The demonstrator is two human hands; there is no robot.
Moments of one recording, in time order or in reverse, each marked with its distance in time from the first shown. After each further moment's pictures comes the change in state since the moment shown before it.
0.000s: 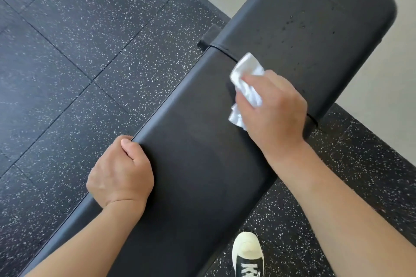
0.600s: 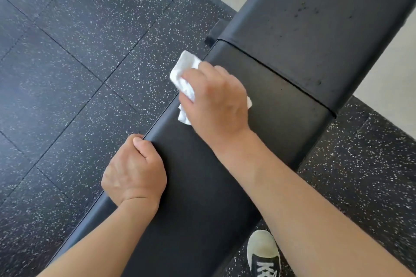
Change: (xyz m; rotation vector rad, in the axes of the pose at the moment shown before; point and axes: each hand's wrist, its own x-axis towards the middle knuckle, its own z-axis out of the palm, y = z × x) left_hand 0.001 -0.005 0.002 -0.023 0.009 -0.024; right_hand 0.006 -0.096 0.039 0.026 -0.179 -0.105
